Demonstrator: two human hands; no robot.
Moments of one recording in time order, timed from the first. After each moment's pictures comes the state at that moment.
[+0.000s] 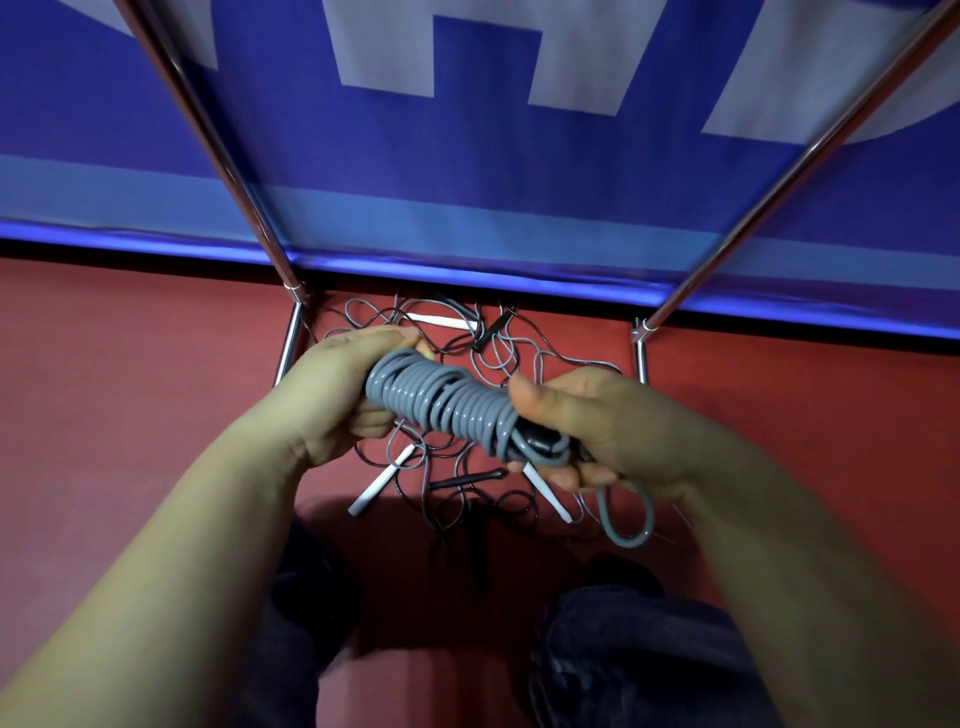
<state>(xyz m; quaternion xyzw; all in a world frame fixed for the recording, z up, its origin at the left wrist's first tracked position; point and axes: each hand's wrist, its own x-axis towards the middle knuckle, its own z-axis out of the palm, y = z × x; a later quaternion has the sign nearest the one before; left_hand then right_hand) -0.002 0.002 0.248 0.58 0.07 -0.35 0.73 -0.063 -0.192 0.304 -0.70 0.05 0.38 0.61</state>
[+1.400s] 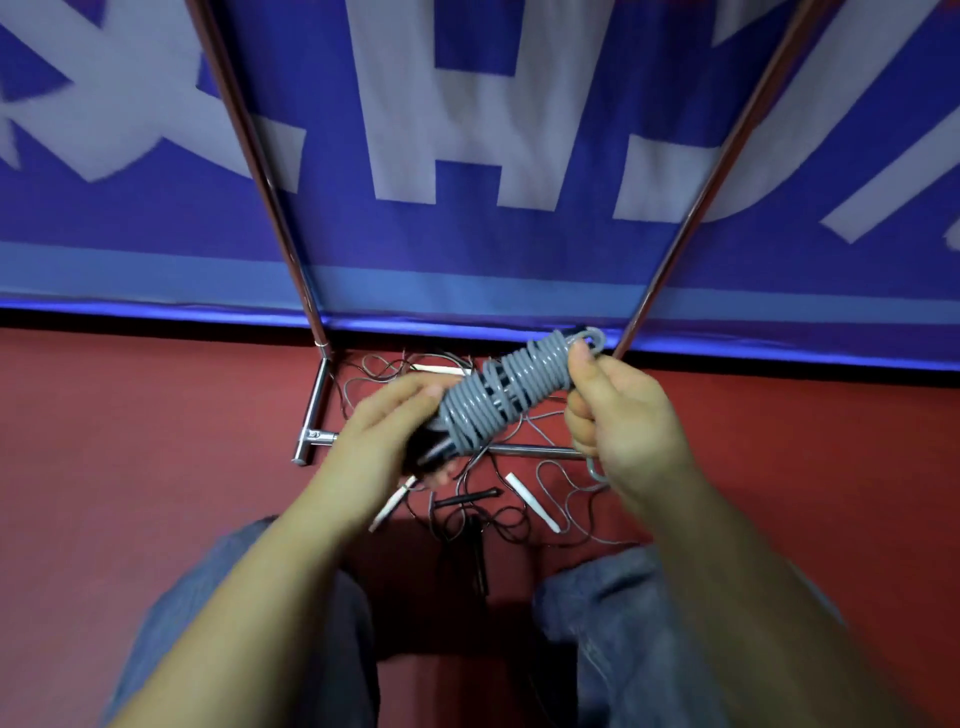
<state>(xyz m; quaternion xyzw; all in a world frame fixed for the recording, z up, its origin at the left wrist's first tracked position) -0.121 0.005 0.327 0.64 -0.03 -0.21 0.74 -0.150 -0.163 0.363 -0.64 0.18 -0.02 0.74</state>
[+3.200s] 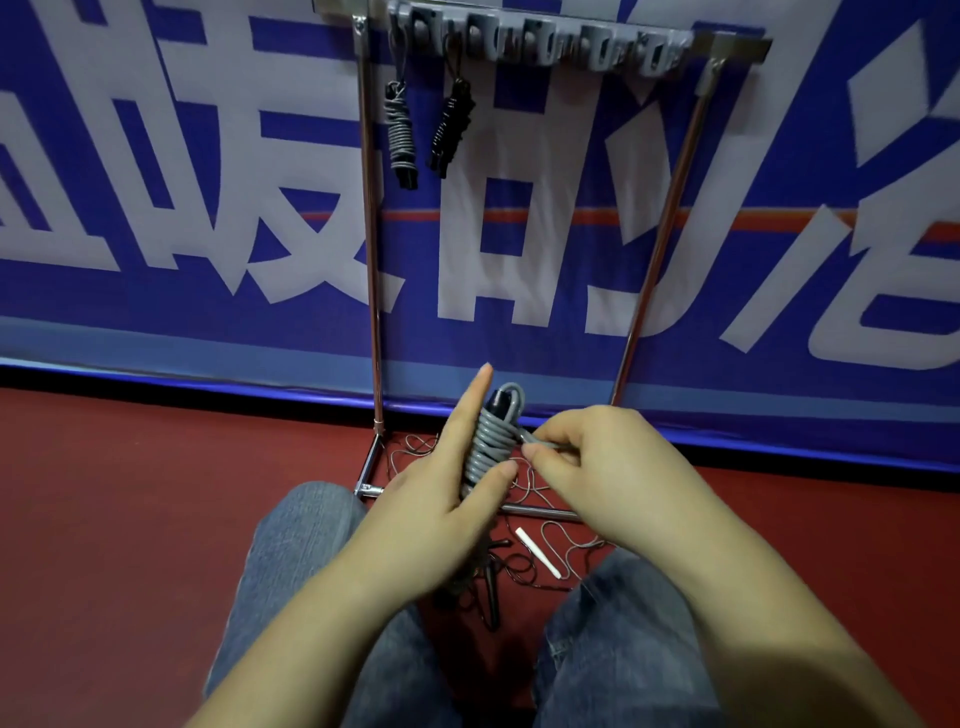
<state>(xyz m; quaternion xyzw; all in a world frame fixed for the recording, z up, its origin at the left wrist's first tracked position) -0.388 0.074 0.473 0.84 -0.22 -0.02 0.49 -0.407 -0.079 0.526 -0.97 -0.03 -0.07 0.22</state>
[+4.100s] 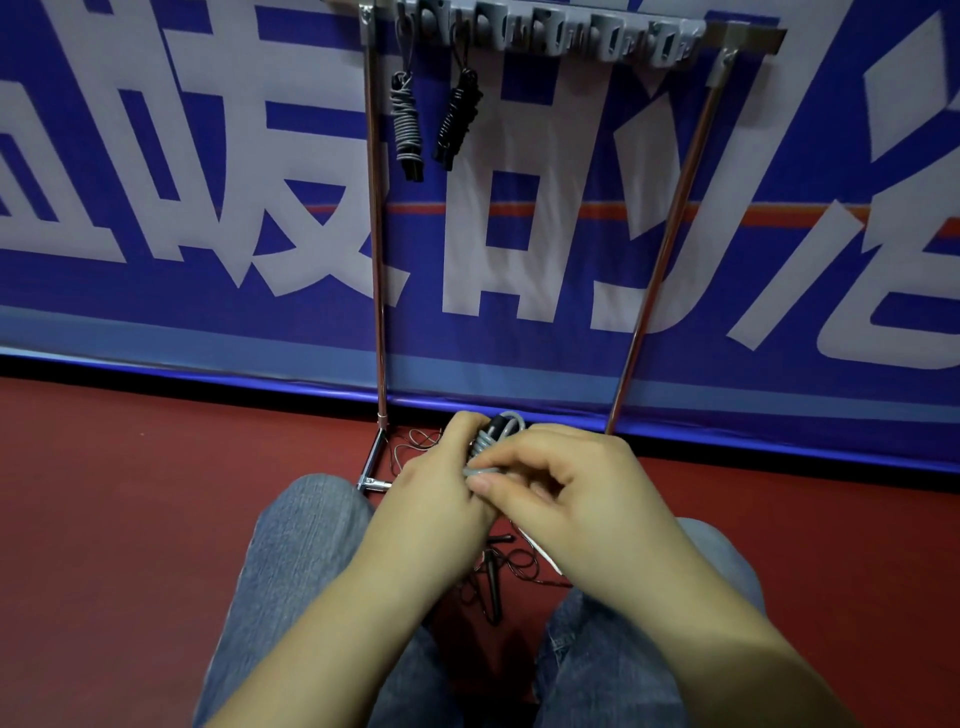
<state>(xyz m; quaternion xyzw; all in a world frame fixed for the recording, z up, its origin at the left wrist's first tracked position) -0.389 0.064 0.469 0.87 -0.14 0.02 0.47 -0.421 -0.061 0.504 -0.89 -0.15 -0.13 0.41</state>
